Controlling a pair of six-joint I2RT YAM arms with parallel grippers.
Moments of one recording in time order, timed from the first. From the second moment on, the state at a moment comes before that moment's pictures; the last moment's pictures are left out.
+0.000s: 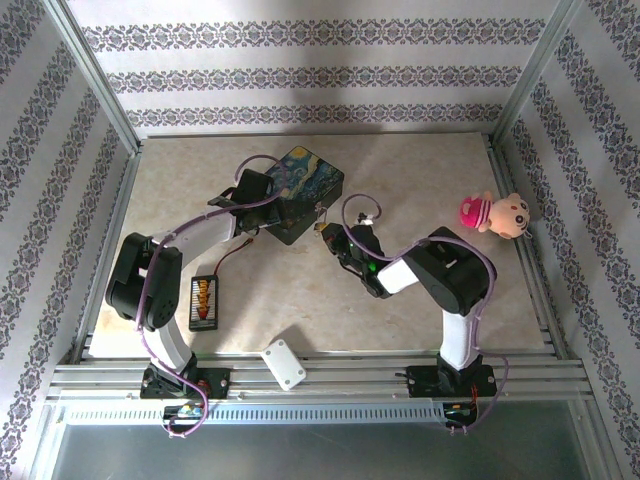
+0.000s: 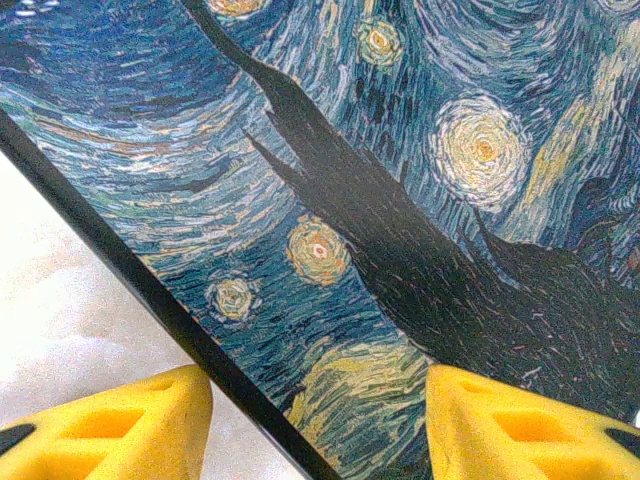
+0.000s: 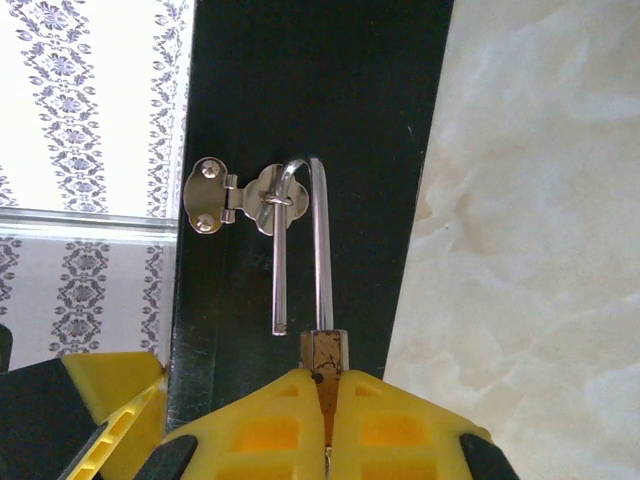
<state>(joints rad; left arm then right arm) -0.37 1.75 1.17 -0.35 -0.04 -0.63 0.64 1.95 0.66 0.98 0.06 1.37</state>
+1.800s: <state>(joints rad) -0.37 1.69 1.10 -0.33 -0.02 -0.62 0.72 1.78 0.89 0.28 0.37 0.98</state>
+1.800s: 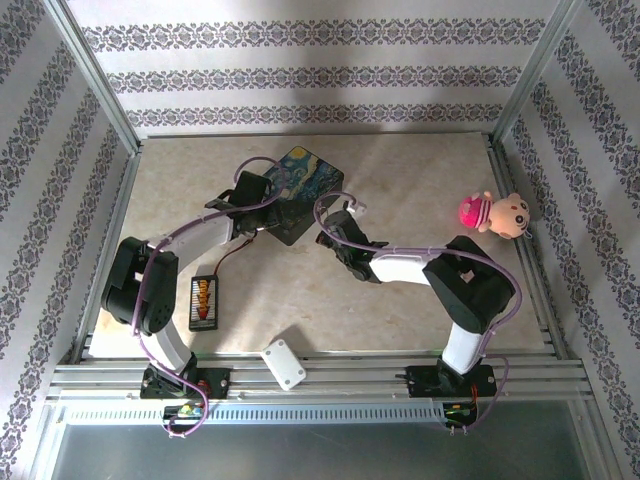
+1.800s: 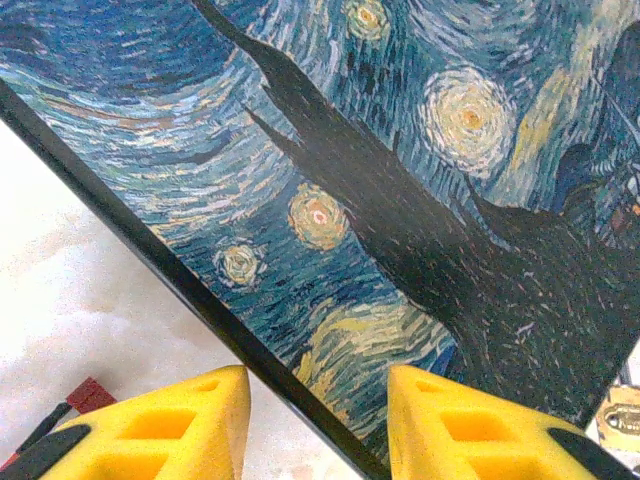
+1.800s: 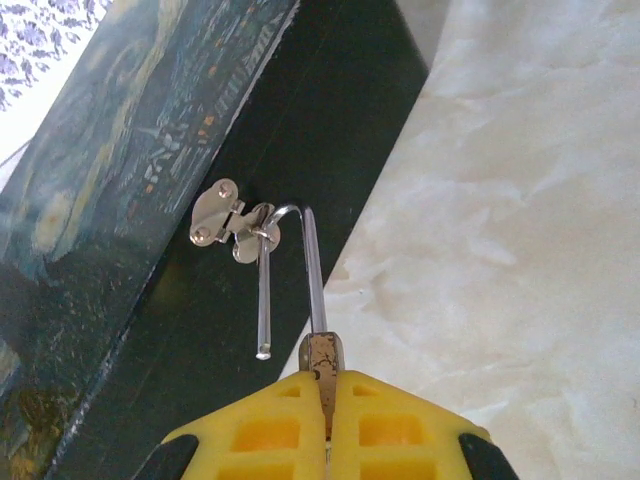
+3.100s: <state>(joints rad) -0.41 1.61 1.00 -0.27 0.03 -0.71 0.70 1.85 1.12 -0.15 0.21 0.58</state>
